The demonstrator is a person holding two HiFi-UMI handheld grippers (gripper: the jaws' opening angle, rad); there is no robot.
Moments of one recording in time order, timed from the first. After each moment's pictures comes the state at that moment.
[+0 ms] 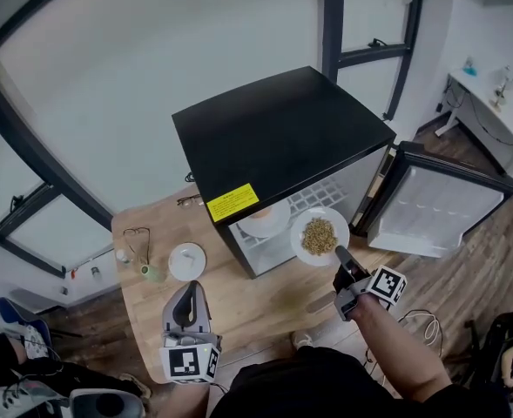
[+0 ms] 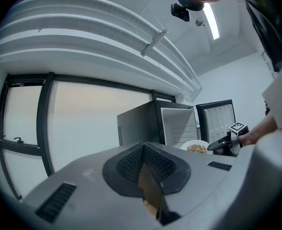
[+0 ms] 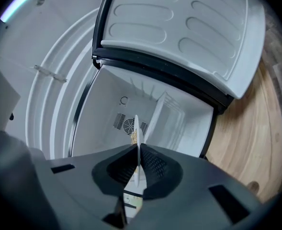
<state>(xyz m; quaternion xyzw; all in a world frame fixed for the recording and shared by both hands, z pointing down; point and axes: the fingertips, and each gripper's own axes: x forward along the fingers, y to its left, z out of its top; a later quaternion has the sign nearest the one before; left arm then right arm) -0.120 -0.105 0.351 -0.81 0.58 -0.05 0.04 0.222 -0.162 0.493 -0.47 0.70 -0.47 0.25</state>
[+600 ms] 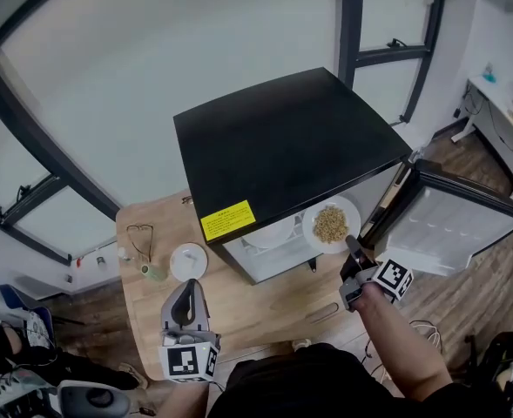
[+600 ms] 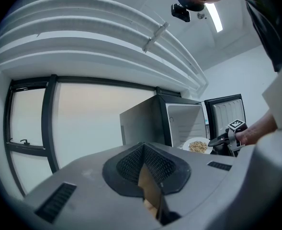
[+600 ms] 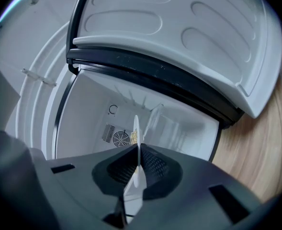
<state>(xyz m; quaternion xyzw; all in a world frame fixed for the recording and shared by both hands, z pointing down) -0.109 -0.132 0.353 -0.79 0.61 -0.06 0.04 0.255 -0.229 0.496 -0.48 0.68 -0.49 0.27</state>
